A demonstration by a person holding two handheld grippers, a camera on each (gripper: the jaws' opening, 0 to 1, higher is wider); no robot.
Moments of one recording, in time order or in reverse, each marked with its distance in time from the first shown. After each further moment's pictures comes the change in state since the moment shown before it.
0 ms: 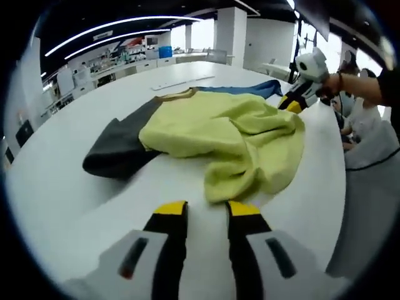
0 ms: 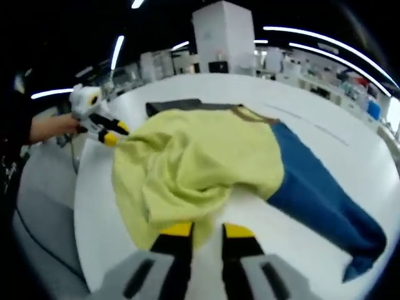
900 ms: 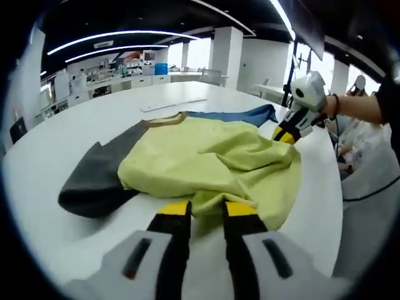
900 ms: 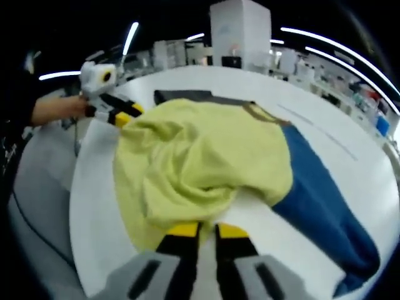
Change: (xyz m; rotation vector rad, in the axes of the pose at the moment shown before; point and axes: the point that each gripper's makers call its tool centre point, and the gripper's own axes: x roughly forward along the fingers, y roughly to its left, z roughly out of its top) left arm 0.025 -0.014 0.054 -0.052 -0.142 -0.036; right arm 0.009 -0.003 -0.001 -0.102 0.051 0.010
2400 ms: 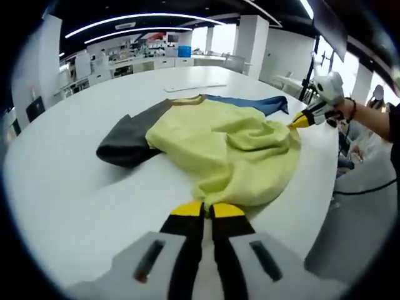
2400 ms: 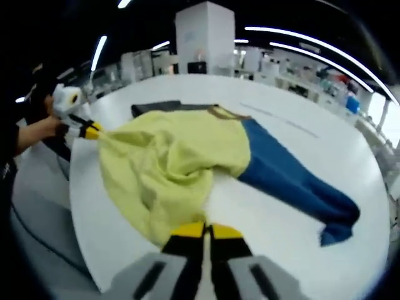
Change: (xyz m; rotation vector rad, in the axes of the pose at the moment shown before) left arm -0.066 -0.010 -0.031 -0.100 0.121 0.127; right arm -0.065 -0.004 -0.024 0.170 -0.046 -0.190
